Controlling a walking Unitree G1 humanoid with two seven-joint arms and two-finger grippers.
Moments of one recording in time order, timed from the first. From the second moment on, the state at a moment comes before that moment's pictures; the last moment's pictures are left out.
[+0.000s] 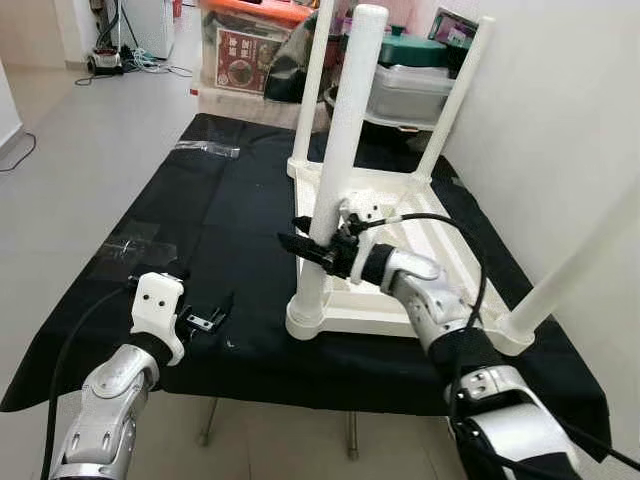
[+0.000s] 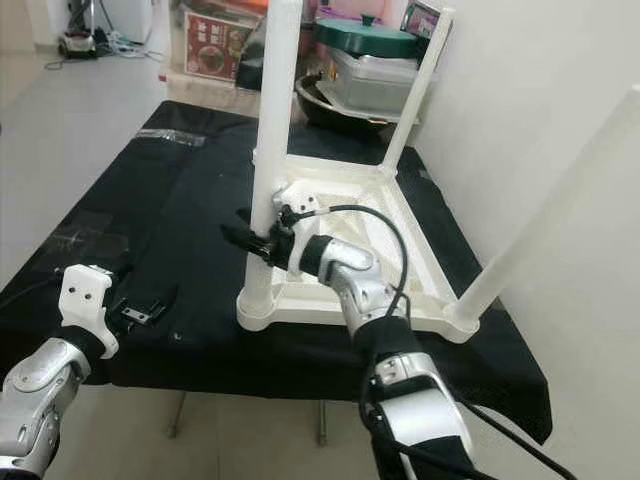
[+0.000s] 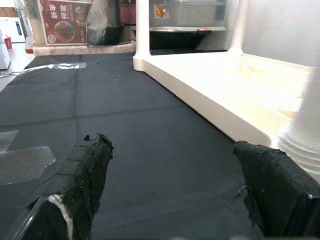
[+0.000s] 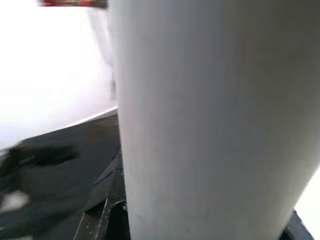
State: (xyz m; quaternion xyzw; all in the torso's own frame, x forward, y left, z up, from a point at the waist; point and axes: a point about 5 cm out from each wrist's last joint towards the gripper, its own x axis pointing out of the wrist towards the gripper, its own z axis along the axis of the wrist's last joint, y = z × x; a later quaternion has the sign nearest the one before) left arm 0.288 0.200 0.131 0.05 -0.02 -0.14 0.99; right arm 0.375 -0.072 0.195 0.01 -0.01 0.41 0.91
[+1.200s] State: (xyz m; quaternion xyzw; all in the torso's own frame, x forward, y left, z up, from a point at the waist) left arm 0.288 0.200 0.131 0.05 -0.02 -0.13 0.99; right arm 0.355 -0.145 0.224 0.17 -0.02 0.14 0.97
